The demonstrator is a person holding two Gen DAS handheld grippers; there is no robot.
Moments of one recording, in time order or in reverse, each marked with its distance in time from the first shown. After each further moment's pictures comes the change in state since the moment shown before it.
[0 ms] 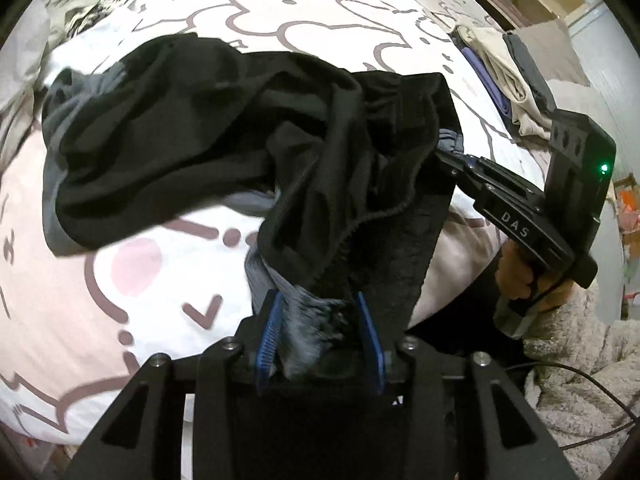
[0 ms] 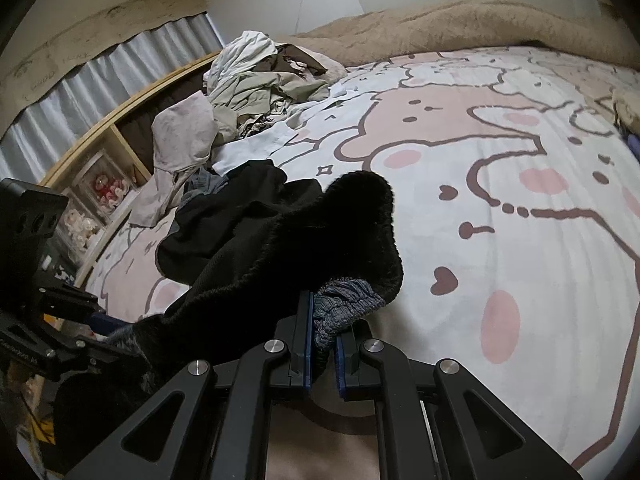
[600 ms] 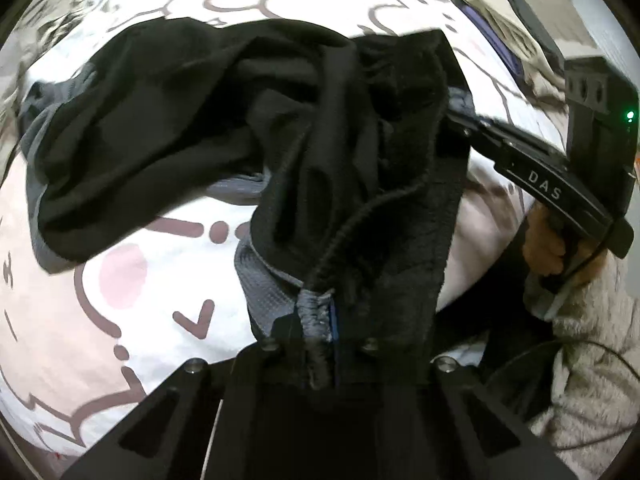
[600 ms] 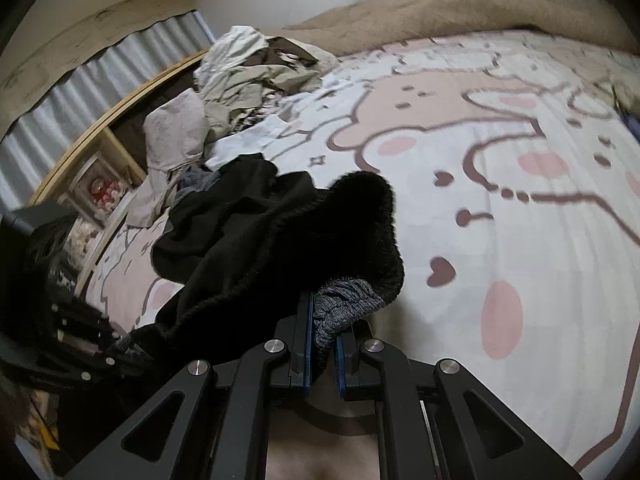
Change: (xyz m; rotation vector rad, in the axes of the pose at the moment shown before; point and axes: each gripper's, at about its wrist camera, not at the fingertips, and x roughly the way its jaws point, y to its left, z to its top) left arm 0.028 -0.005 -0.003 0.037 0.050 0.069; right arm 0.007 -0.014 0.000 0.064 0.040 0.008
